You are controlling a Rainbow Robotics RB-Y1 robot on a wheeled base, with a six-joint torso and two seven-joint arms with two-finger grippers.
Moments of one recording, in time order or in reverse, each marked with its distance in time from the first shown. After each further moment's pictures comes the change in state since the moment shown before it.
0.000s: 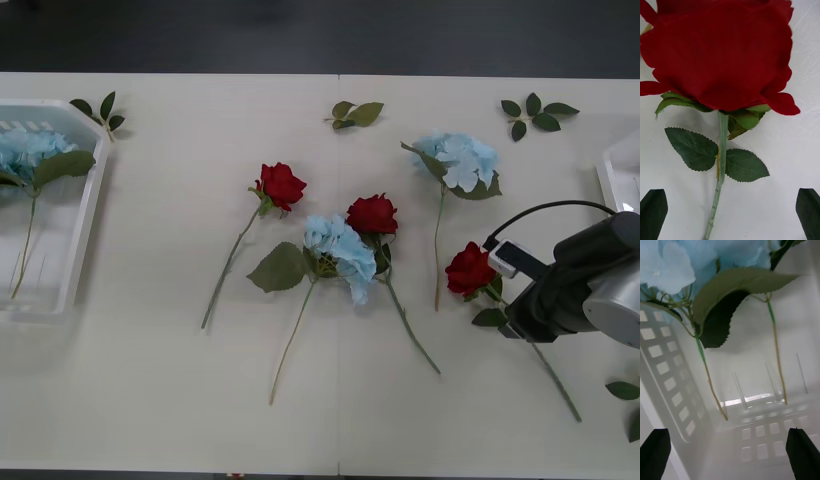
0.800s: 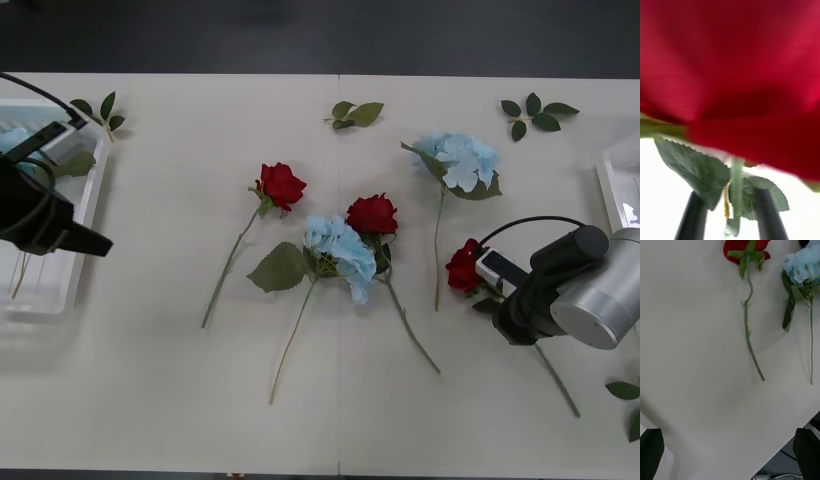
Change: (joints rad) right arm -0.047 0.095 0.078 0.173 0.048 -0.066 0.000; left arm 0.000 -0.229 -0.103 -0.581 0.223 0.300 0.355
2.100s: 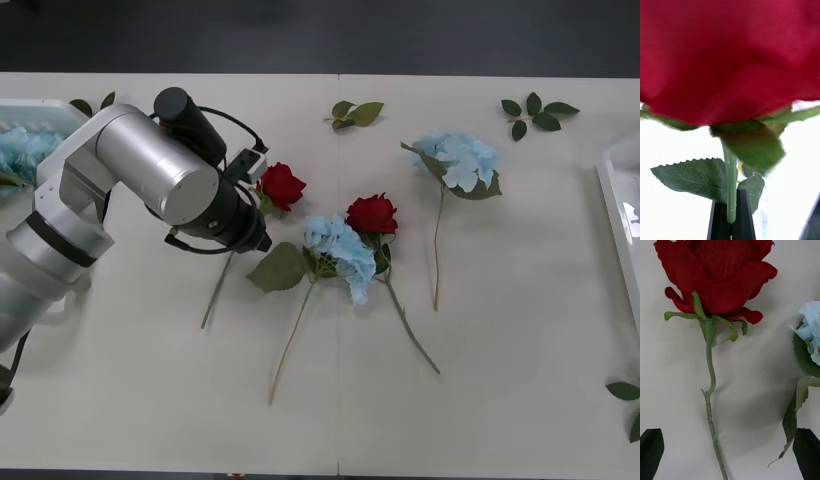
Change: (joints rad) right arm -0.114 -0.386 -0.308 0.155 -0.133 0.057 0.000; left arm -0.332 -0.278 -0.674 0.231 -0.535 -0.280 0.486
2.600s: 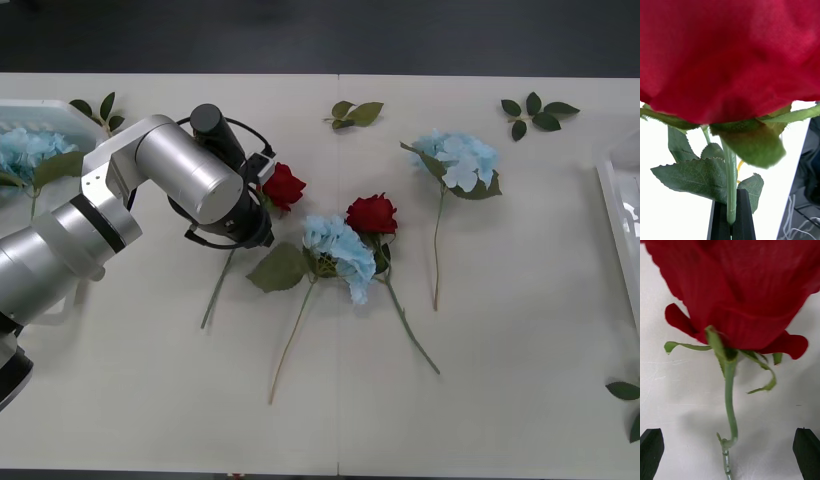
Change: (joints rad) right arm 0.000 0.145 0.000 0.333 0.191 -0.162 0.000; left arm -0.133 -0.026 -0.178 0.291 0.004 -0.197 -0.001
